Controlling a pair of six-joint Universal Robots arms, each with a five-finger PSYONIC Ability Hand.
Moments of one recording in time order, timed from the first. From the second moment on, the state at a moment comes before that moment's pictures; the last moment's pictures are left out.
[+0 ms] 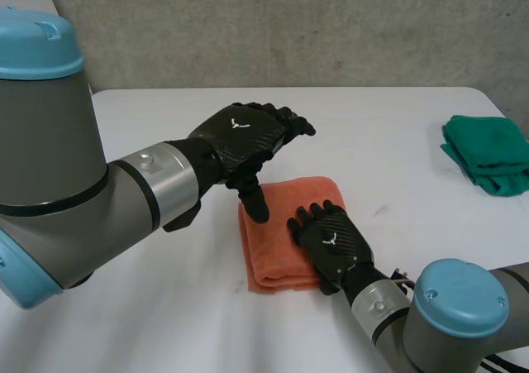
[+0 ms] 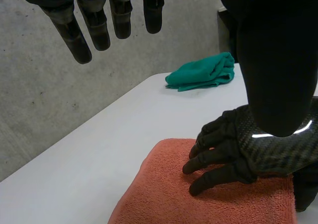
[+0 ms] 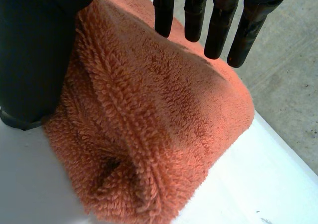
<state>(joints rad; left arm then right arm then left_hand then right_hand) 4.10 -1.89 -1.23 2.87 -1.25 3.34 2.14 -1.06 1.96 -0.70 1.39 2.64 0.19 0.20 0.21 0.20 0.05 0.25 0.30 0.31 0.31 0.13</state>
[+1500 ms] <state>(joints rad) 4.10 -1.89 -1.24 2.87 -1.25 3.30 1.53 -0.83 1.18 -0.27 0.88 2.31 0.19 0.20 0.21 0.20 0.05 0.86 1.16 1.13 1.19 0.90</state>
